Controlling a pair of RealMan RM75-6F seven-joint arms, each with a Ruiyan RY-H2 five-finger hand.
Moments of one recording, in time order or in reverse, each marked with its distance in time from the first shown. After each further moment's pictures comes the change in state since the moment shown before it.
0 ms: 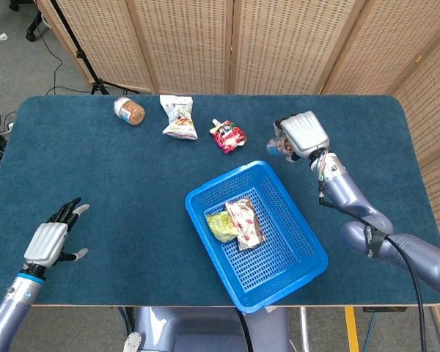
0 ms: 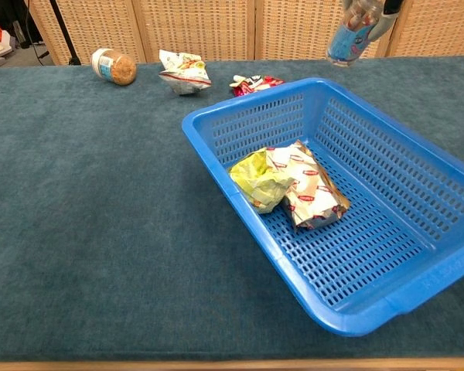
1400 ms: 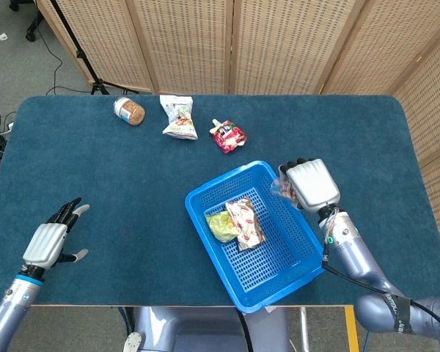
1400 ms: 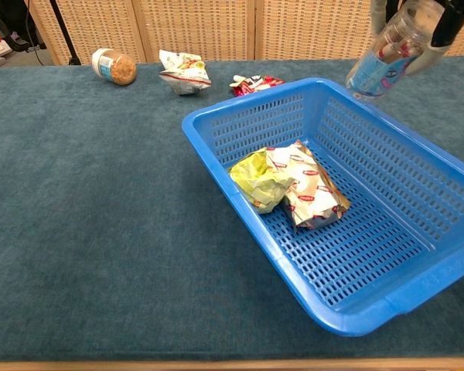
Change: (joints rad) left arm 0.006 0.015 0.007 -0.025 0.020 0.029 0.001; right arm -0.159 0.170 -0.123 -0.670 0.109 0.441 -0.341
